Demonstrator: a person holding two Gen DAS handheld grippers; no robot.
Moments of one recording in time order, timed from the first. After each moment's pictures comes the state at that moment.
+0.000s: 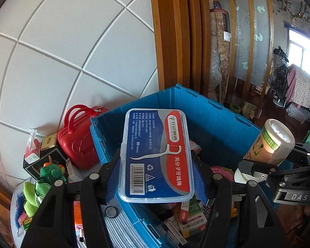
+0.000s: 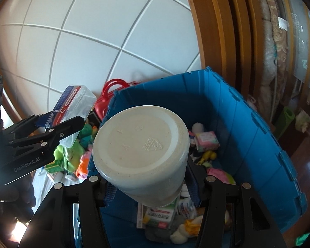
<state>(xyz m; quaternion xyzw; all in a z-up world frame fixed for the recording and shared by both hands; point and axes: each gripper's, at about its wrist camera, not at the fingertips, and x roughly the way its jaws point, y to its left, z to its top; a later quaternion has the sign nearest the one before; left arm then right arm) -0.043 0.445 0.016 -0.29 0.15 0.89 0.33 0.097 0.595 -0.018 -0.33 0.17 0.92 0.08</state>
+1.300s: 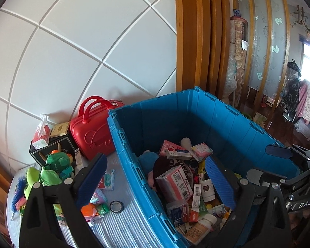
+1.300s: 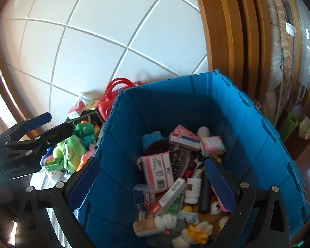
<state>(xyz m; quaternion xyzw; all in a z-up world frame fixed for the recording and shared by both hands) -0.053 0.395 0.008 -0.30 0.11 0.91 0.27 0.074 0.582 -0.028 -0.33 0.15 0.93 0.06</state>
